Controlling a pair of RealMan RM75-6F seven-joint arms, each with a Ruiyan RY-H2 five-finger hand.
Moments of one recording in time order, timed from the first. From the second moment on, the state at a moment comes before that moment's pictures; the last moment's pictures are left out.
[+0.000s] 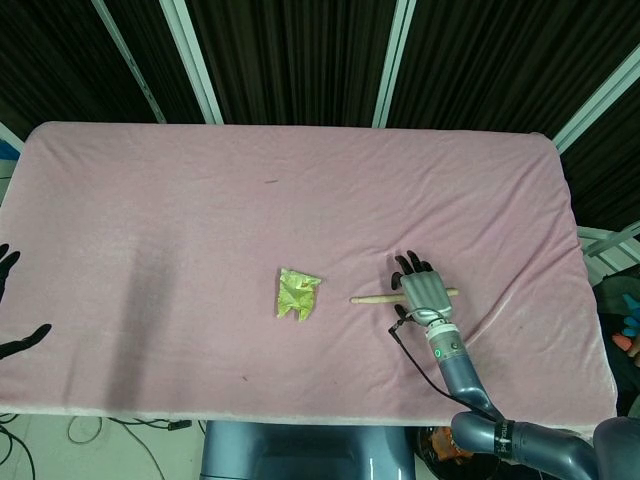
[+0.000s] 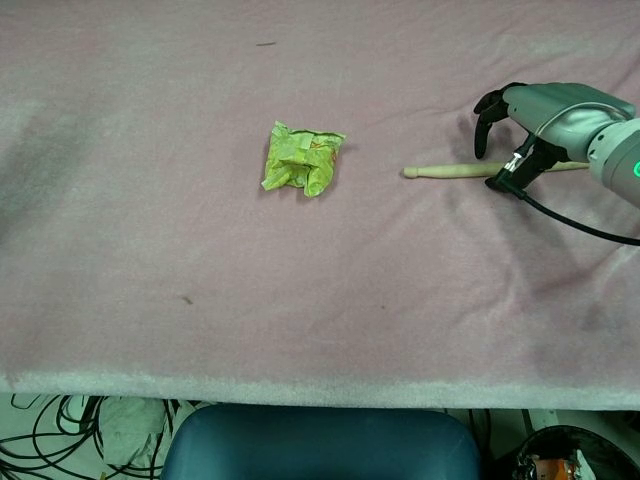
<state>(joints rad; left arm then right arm) -0.11 -1.10 -0.09 -1.49 1.54 1.58 -0.17 0.60 -1.68 0.19 -1.34 -1.06 1.04 -0.48</state>
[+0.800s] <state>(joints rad) -0.11 -1.11 -0.09 -1.47 1.54 1.59 -0.17 0.54 -1.55 0.20 -1.52 -1.20 1.17 -0.31</state>
